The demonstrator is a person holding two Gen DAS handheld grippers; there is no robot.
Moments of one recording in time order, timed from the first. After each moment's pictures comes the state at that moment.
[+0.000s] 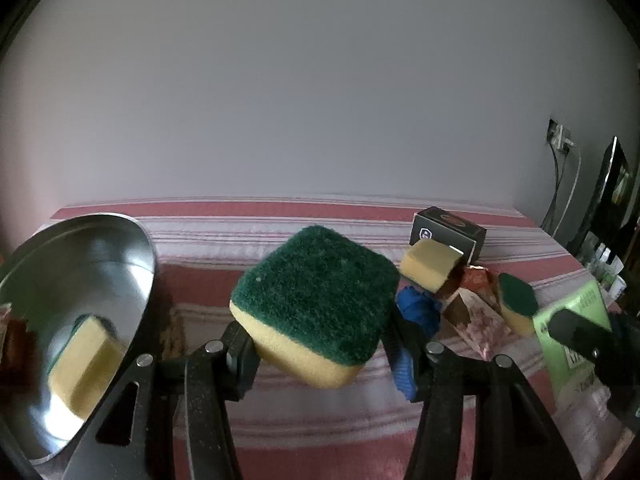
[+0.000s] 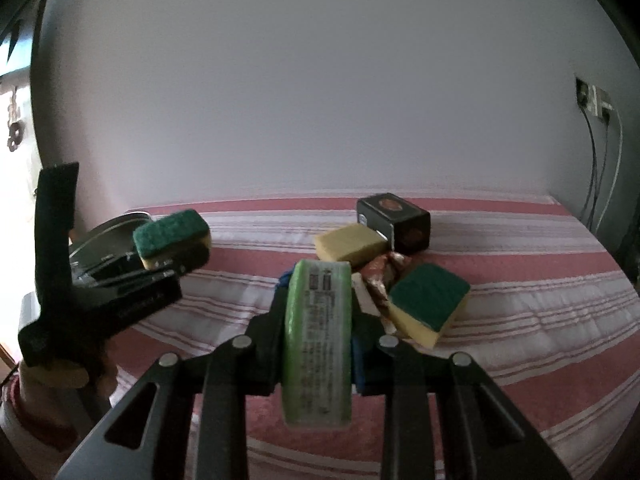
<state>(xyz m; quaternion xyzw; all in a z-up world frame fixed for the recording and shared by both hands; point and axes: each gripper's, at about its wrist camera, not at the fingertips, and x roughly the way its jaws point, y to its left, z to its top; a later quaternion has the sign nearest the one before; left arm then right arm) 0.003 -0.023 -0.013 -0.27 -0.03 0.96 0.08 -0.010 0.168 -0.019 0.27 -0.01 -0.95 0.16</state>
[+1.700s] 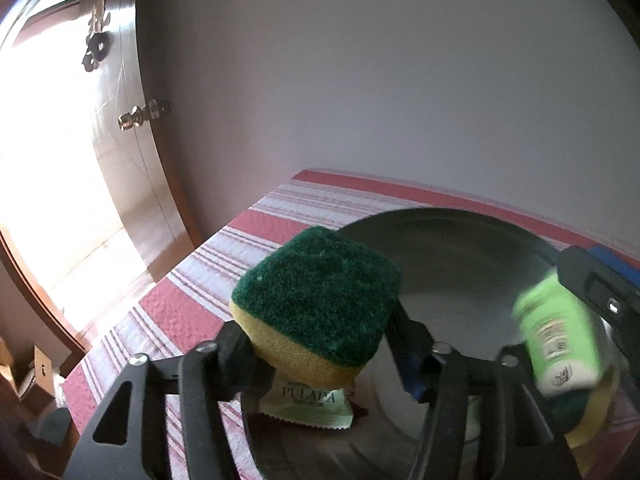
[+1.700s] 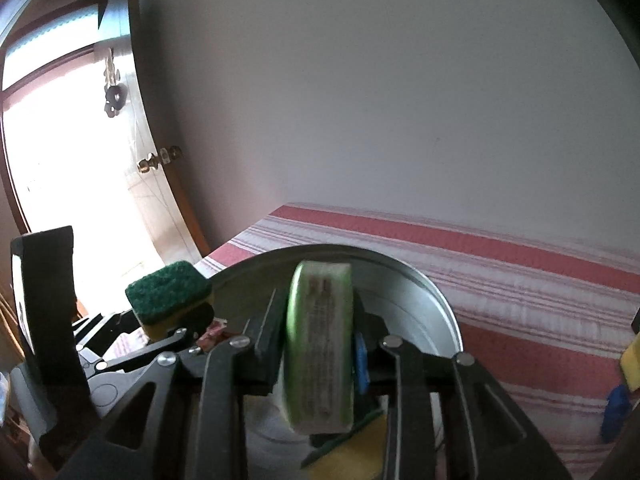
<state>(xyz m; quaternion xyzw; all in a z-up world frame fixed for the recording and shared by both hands) 0.013 -0.254 -0.004 -0.30 -0.04 0.92 -0.26 -0.068 -0.101 -0.010 0.25 0.01 -0.89 0.37</state>
